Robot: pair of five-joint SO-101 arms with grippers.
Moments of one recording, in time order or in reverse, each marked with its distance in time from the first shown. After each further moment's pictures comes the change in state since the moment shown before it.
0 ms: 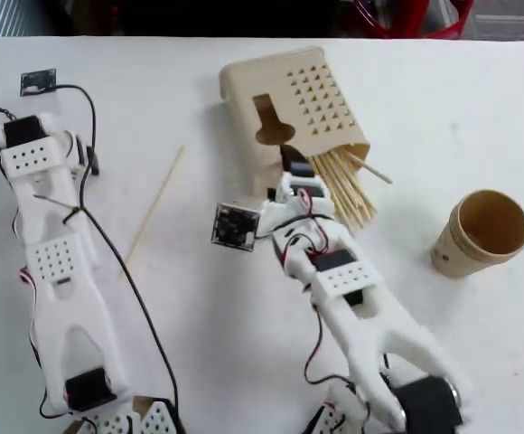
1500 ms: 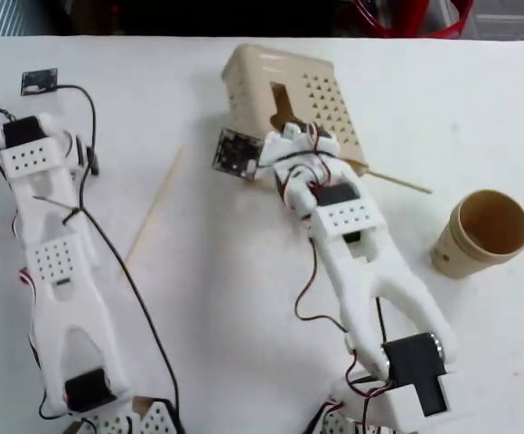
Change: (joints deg) left arm 0.0 0.6 -0.4 -0.4 -1.4; right arm 4.4 9.5 -31.3 22.3 -3.1
